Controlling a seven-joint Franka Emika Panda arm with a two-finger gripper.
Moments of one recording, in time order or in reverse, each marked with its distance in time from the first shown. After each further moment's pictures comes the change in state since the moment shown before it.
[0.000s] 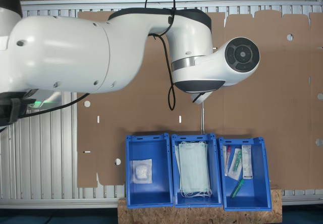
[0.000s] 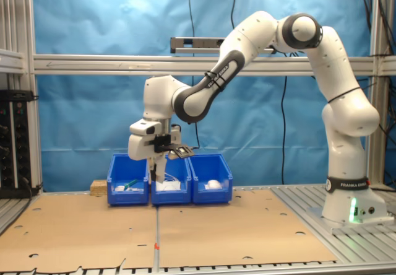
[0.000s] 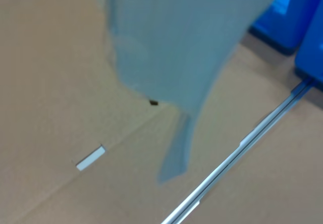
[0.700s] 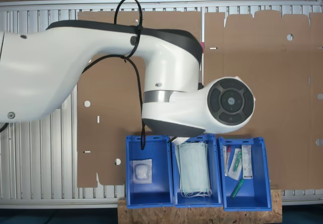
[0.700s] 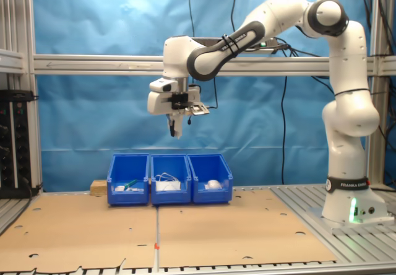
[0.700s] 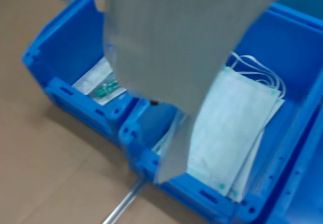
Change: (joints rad) arm -0.001 -0.299 -0.178 -0.097 -0.016 -0.192 0.000
